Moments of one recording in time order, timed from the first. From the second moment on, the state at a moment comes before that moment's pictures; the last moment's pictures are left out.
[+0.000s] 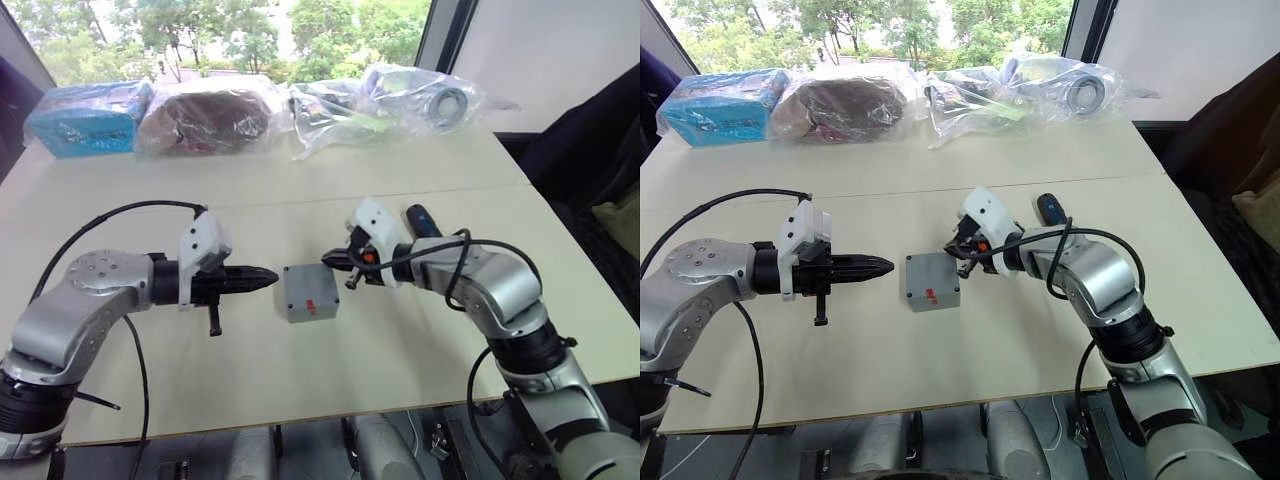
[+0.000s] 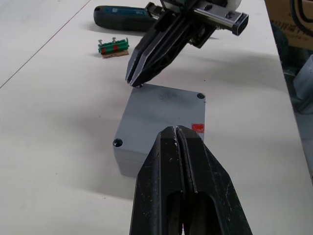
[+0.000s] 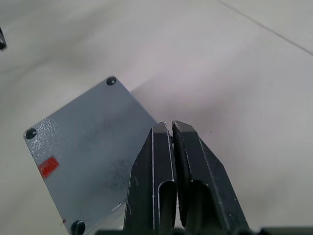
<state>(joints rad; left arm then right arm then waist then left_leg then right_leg) -0.32 0.86 0.04 -0.43 -0.62 0.68 -1.02 -0.65 -0.49 0.27 -0.30 0.42 1.05 0.62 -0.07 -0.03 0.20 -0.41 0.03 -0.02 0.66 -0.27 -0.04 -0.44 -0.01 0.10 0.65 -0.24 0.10</state>
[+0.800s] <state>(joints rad) -0.32 0.84 0.02 -0.43 -0.62 0.69 -1.02 -0.69 -0.60 0.19 -0.30 0.45 1.15 0.68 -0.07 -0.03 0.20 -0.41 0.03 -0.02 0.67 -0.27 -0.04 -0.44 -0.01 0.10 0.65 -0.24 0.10</state>
